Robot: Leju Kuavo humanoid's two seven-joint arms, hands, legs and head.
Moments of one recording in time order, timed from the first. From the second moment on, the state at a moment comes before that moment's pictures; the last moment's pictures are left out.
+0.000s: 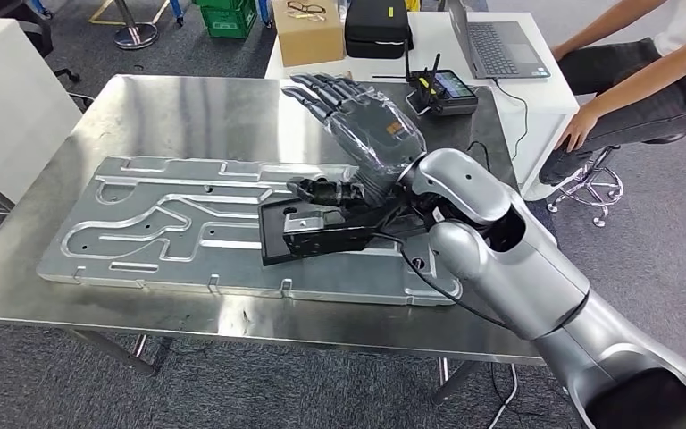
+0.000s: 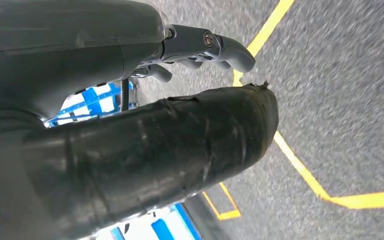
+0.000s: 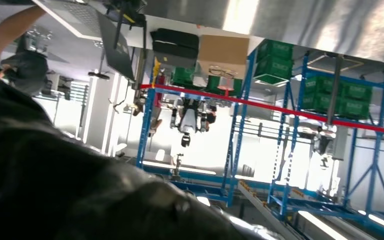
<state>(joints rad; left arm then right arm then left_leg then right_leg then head) 0.00 0.13 0.81 -0.10 -1.32 -0.46 -0.23 -1.11 0.02 0.83 -1.09 0.74 0.12 -0.18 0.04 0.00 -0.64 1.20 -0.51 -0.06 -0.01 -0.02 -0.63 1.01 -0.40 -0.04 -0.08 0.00</state>
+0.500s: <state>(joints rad) 0.01 0.15 0.85 -0.03 -1.27 -0.43 -0.25 -1.01 -0.24 0.83 -1.37 0.71 0.12 -0.21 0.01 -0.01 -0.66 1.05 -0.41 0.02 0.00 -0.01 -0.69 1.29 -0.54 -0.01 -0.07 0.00</state>
